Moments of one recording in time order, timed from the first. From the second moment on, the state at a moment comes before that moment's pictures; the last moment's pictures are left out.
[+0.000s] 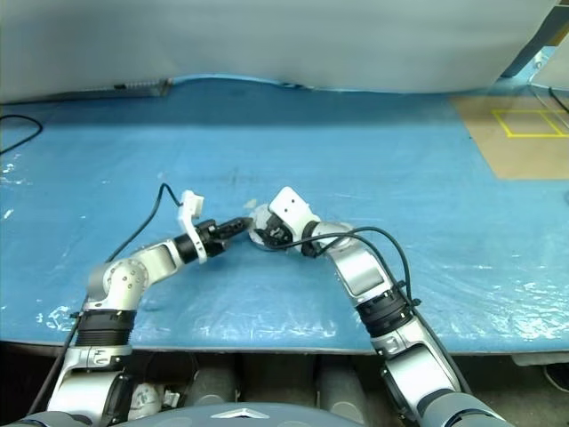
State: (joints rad) left arm -0.36 0.27 0.12 0.07 -0.74 0.87 -0.54; right arm -0.50 -0.22 0.36 0.04 0.00 0.51 0.59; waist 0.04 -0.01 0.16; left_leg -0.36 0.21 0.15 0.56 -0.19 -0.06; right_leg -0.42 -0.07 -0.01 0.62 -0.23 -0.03
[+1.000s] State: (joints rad) left arm -0.40 0.25 0.08 0.11 -0.66 0.83 -0.61; right arm -0.52 -0.11 -0.03 0.01 0.30 0.83 0.49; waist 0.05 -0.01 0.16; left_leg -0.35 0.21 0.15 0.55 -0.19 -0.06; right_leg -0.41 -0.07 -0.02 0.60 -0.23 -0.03
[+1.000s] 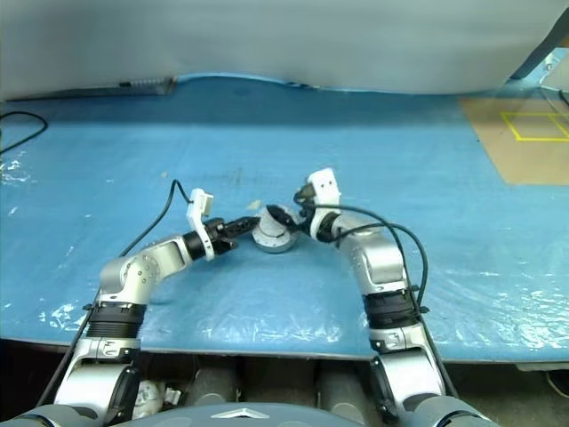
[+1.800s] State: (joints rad) left arm -0.39 0.25 0.08 0.10 -0.65 0.83 -0.63; right arm -0.50 -0.09 -0.29 0.09 0.64 1.32 0.46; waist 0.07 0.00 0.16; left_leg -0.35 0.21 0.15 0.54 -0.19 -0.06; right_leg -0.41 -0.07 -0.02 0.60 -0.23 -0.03
